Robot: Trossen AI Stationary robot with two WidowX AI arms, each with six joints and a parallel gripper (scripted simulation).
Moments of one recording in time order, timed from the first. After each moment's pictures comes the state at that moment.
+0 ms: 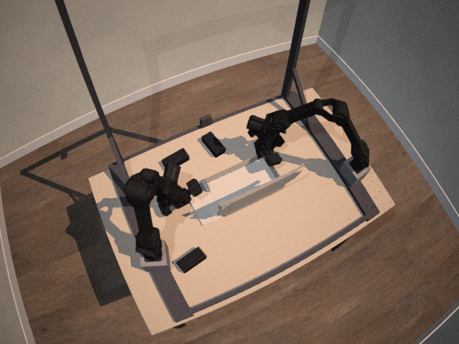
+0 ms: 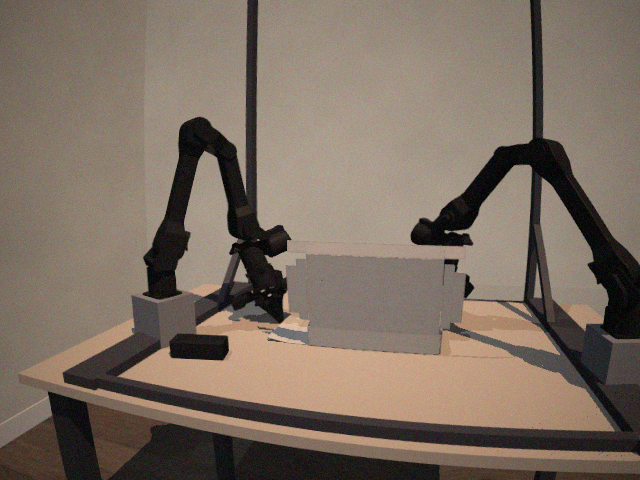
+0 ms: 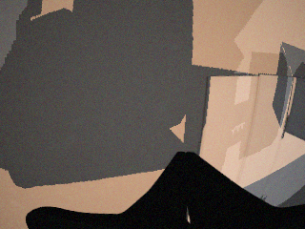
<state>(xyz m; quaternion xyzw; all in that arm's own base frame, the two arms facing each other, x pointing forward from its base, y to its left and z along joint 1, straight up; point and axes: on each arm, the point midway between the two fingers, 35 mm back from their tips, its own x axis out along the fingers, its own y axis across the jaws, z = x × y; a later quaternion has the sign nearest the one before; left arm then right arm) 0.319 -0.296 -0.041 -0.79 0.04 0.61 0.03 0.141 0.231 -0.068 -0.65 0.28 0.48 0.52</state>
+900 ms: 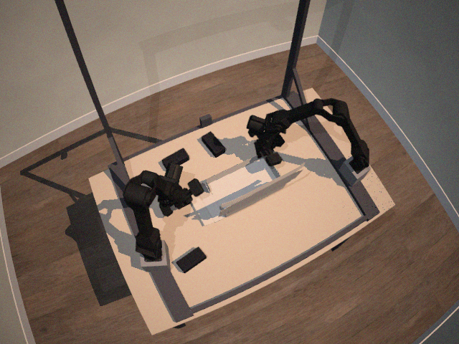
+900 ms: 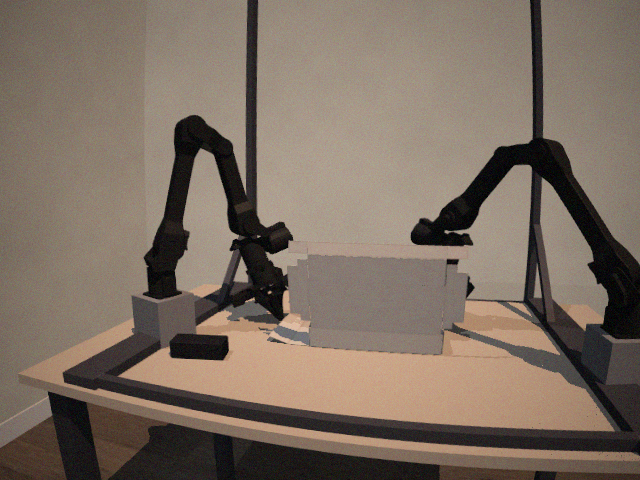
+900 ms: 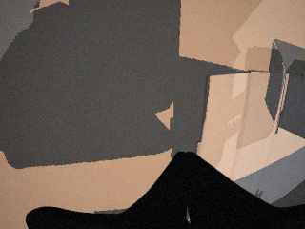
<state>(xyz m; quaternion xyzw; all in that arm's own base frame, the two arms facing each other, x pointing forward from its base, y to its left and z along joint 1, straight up) 0.318 -0.295 -0.041 -0.79 0.05 0.61 0.03 0.145 0.225 -0.059 -0.65 0.28 0.48 0.51</state>
